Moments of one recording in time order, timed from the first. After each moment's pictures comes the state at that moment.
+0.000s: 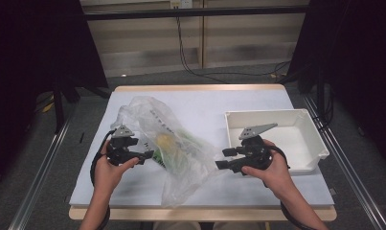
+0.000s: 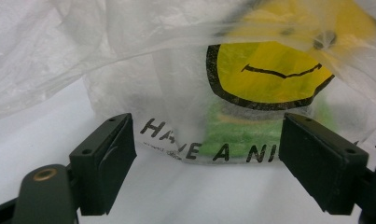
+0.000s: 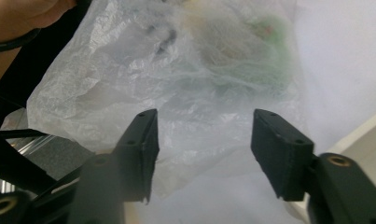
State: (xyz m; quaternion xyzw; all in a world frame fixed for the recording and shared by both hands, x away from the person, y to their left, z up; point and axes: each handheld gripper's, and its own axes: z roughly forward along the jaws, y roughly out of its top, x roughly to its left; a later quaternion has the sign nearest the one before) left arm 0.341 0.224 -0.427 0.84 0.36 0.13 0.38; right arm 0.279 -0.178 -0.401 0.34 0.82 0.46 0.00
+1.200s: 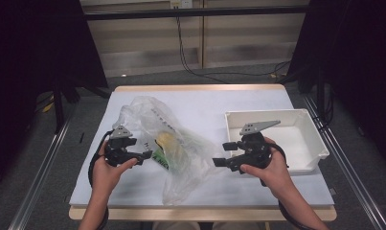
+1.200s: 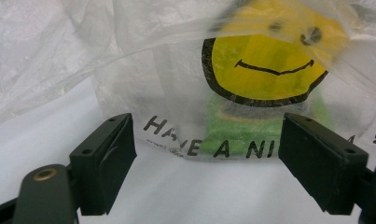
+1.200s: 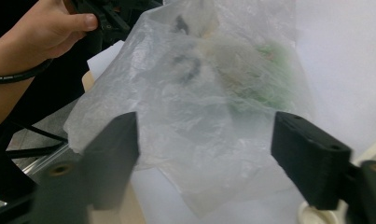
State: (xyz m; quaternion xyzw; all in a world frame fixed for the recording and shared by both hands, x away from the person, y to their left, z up) left arm 0.337 0.227 -0.424 0.84 0.36 0.13 0.39; right arm 0.275 -0.172 -0.383 0.35 0.80 0.48 0.01
